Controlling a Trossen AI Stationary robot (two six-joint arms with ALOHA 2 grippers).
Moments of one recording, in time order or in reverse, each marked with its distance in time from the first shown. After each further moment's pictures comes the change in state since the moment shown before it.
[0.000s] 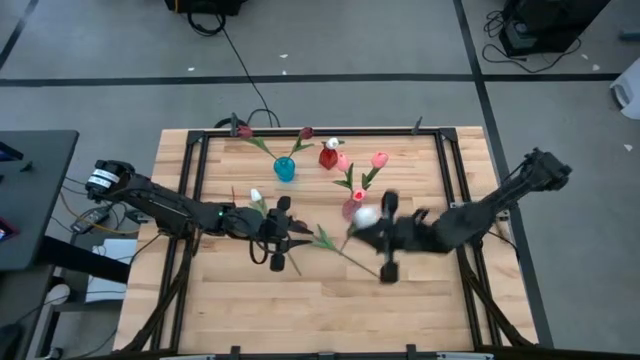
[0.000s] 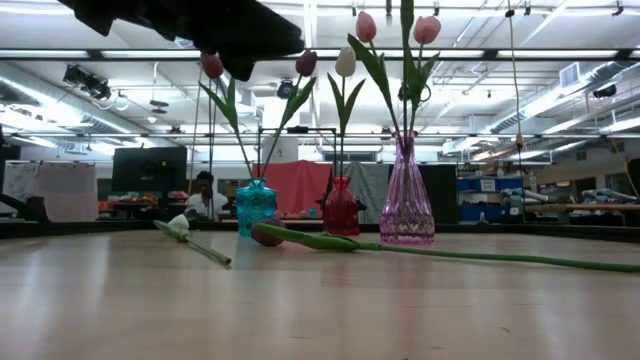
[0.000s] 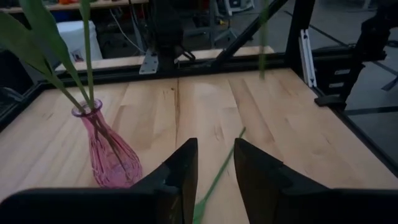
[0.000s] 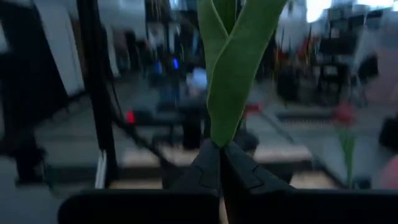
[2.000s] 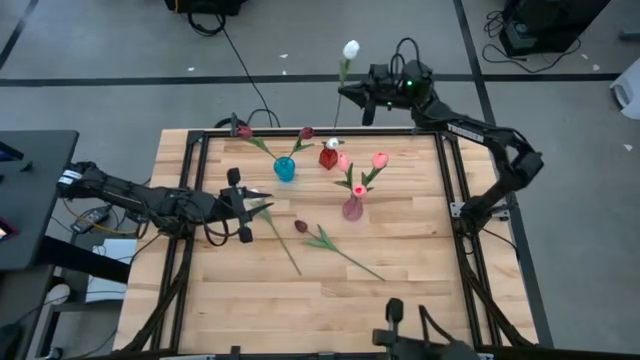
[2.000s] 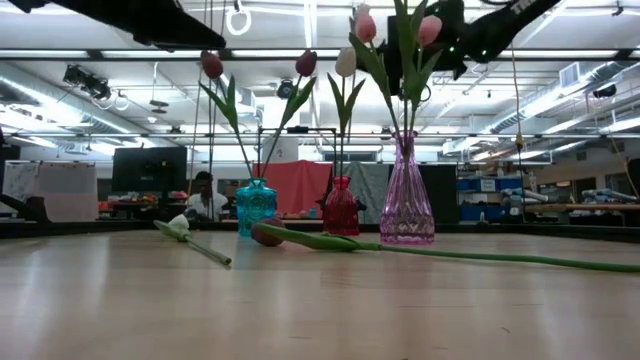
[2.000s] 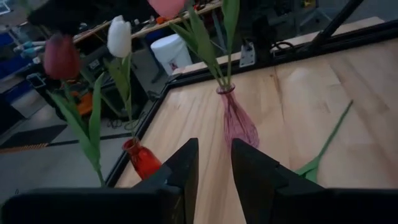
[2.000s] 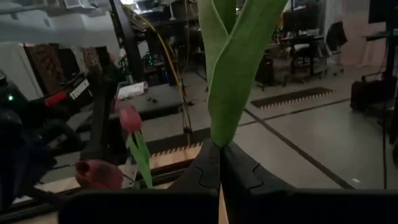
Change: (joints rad) left arm 0.002 -0.537 -0.137 -0.378 -0.356 0.211; right arm -1.330 0.293 0.168 0.122 -1.262 0.211
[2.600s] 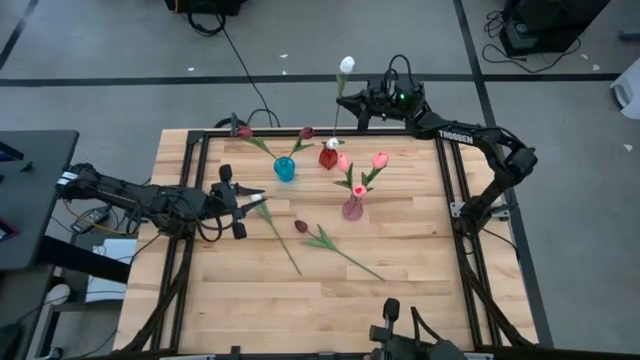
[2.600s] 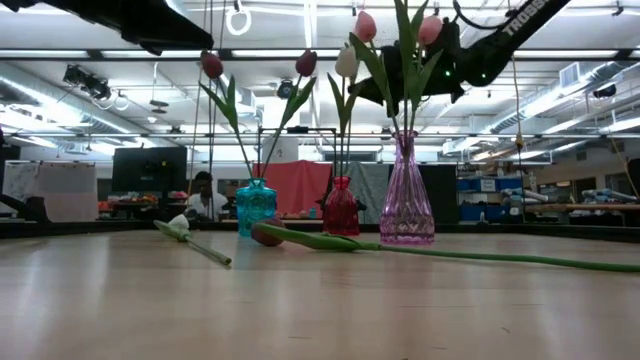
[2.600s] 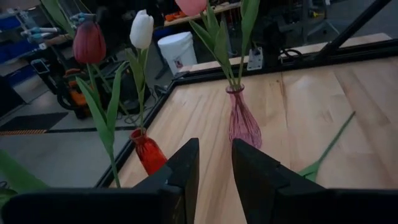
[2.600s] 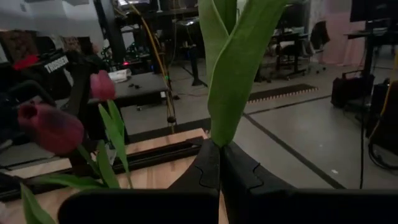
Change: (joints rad) left arm 0.000 -0.092 -0.008 -0.076 -0.022 -0.081; right arm 0.010 0.058 -0.133 0.157 0.070 -0.058
